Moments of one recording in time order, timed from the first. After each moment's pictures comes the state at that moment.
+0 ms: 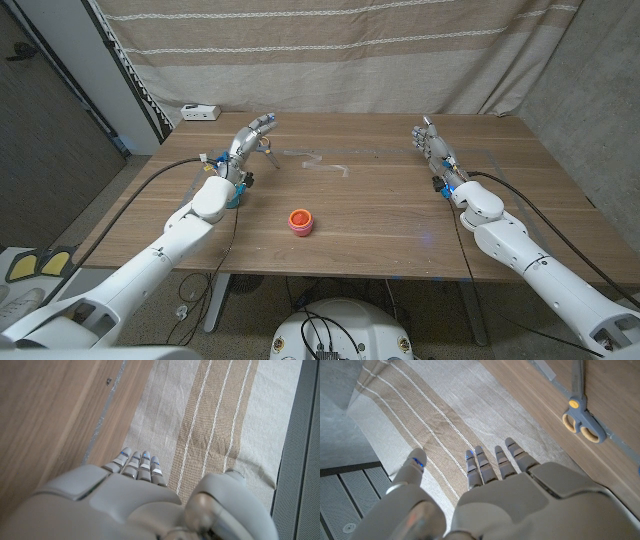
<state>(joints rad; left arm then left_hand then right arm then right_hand) 0.85 0.63 0.41 -1.41 -0.19 -0.37 0.23 0.24 -0.17 0.73 -0.17 0.27 0.30 -0.14 0.22 0.19 0.32 -0.16 0.22 0.19 0.19 -0.04 0.18 0.17 0.25 -0.04 0.19 0.17 -0.93 -0.60 -0.36 -1.48 0.60 0.26 -0.03 0.36 0.02 -0.30 0.06 0.54 0.09 0.10 0.20 0.18 0.13 0.08 0.21 0.19 0.04 0.00 0.18 0.18 -0.03 -0.03 0.36 0.17</state>
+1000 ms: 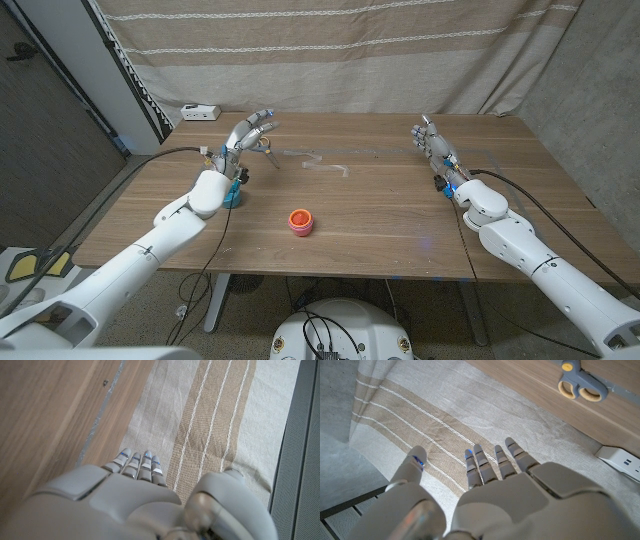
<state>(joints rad) 0.88 0.70 0.40 -1.55 -0.02 -0.23 0.33 0.27 -0.17 0.73 -0.17 0.29 0.32 -0.15 0.22 0.19 0.38 -0.18 0.23 0.19 0.20 -0.04 0.18 0.17 0.25 -0.04 0.19 0.17 -0.96 -0.63 -0.34 -1.56 0.60 0.21 -0.06 0.38 0.02 -0.30 0.05 0.55 0.09 0.05 0.19 0.18 0.14 0.01 0.21 0.19 0.03 -0.04 0.18 0.18 -0.03 -0.03 0.32 0.17</state>
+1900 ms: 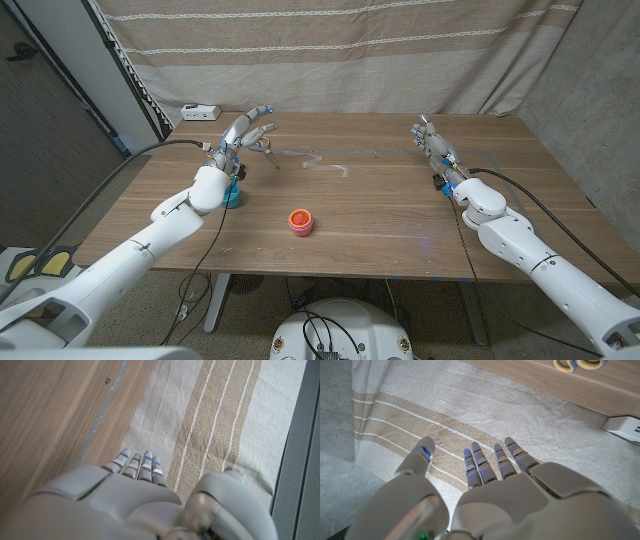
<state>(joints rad) 0.87 0.74 0.41 -1.60 0.10 -0.15 0.39 0.40 -0.14 0.77 -0.19 0.31 0.34 -0.17 0.22 0.19 0.41 -0.20 0.24 0.19 0.22 -0.04 0.18 0.17 0.26 -0.04 0.19 0.17 -0.96 -0.64 -0.35 -1.56 0.58 0.20 -0.08 0.38 0.02 -0.30 0.05 0.55 0.08 0.04 0.19 0.18 0.13 0.01 0.21 0.19 0.02 -0.04 0.18 0.18 -0.03 -0.03 0.31 0.17</state>
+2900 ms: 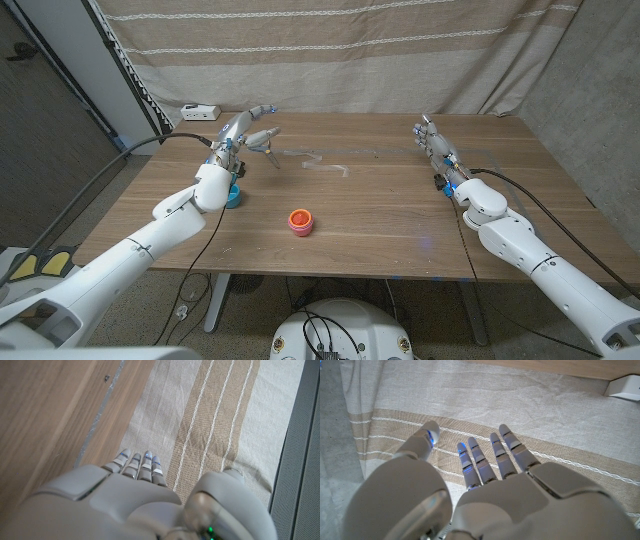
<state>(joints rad) 0.88 0.77 0.43 -1.69 0.26 -0.03 0.46 0.66 -0.17 0.72 -0.17 0.30 0.52 -0.20 0.24 0.20 0.52 -0.21 0.26 0.23 0.45 -0.05 0.20 0.18 0.54 -0.05 0.24 0.18 -0.96 -0.63 -0.34 -1.55 0.58 0.21 -0.08 0.38 0.03 -0.30 0.05 0.55 0.08 0.04 0.19 0.18 0.13 0.01 0.21 0.19 0.02 -0.04 0.18 0.18 -0.03 -0.03 0.30 0.17</state>
